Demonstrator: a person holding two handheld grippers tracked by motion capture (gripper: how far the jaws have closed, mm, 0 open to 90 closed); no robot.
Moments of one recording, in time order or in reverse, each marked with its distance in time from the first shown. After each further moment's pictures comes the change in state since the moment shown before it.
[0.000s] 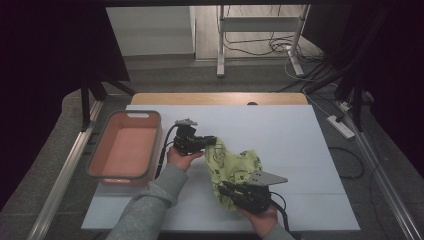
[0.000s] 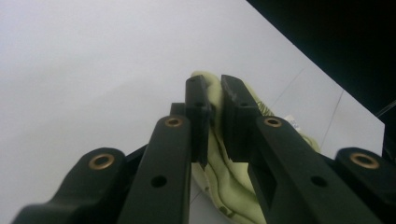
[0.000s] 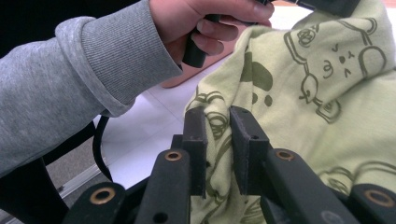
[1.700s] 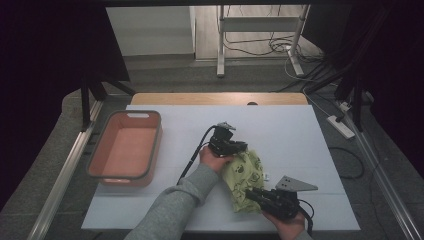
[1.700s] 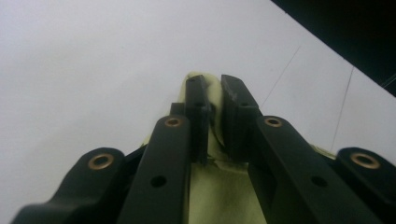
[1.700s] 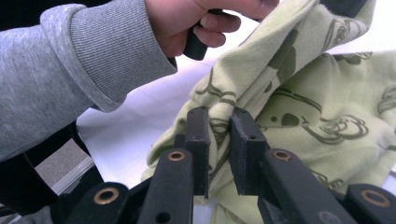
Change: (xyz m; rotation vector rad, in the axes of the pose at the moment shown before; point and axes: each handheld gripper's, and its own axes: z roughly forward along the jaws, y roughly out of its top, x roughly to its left) left arm -0.040 0.014 0.093 0.135 -0.023 0.092; right arm -0.028 -0.025 -0.057 0.036 -0.113 0.090
